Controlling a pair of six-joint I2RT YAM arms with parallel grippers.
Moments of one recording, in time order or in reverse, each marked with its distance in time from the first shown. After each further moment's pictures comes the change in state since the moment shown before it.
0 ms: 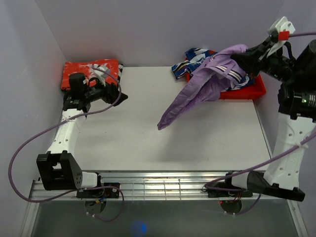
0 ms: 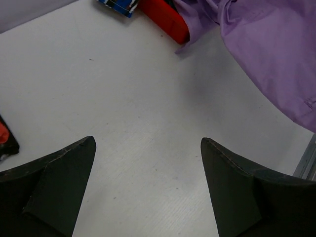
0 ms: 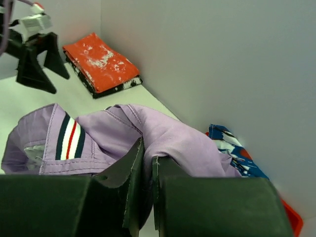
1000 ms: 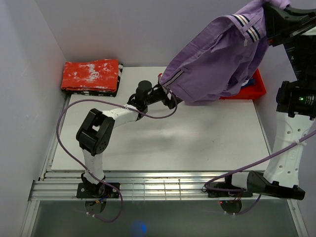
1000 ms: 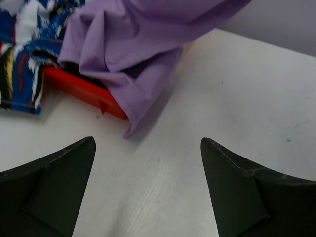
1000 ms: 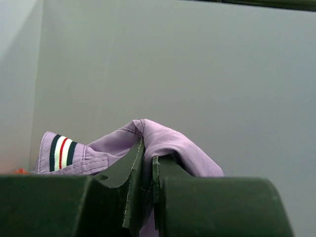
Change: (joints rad) left arm -0.633 0.589 0.077 0.783 -0.328 -0.053; right arm -0.003 -0.082 -0.130 0.776 0.365 0.370
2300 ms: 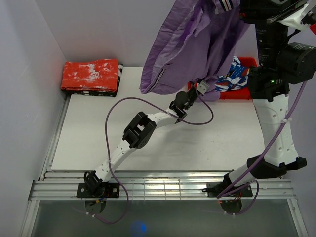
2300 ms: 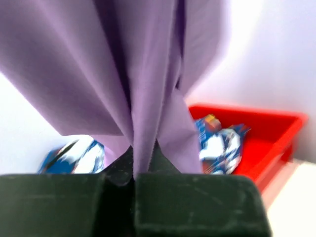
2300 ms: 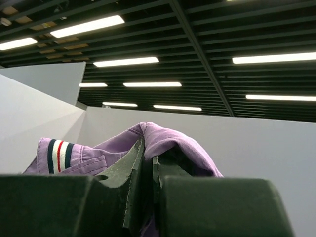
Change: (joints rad) left arm -0.286 0.784 0.941 0.489 -0.576 0.280; right arm 0.549 0.269 0.327 0.314 0.362 -0.138
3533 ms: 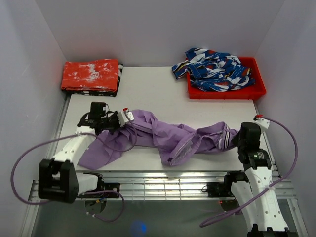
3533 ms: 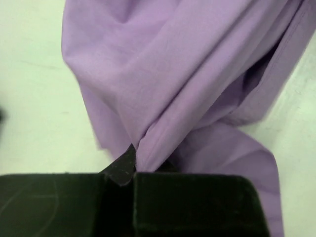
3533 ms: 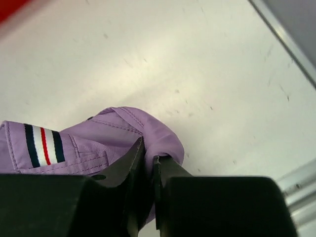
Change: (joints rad) left arm 0.724 -1.574 -1.427 -1.458 0.578 0.657; right arm -0.333 -0.953 -1.616 -1.097 0.626 0.372
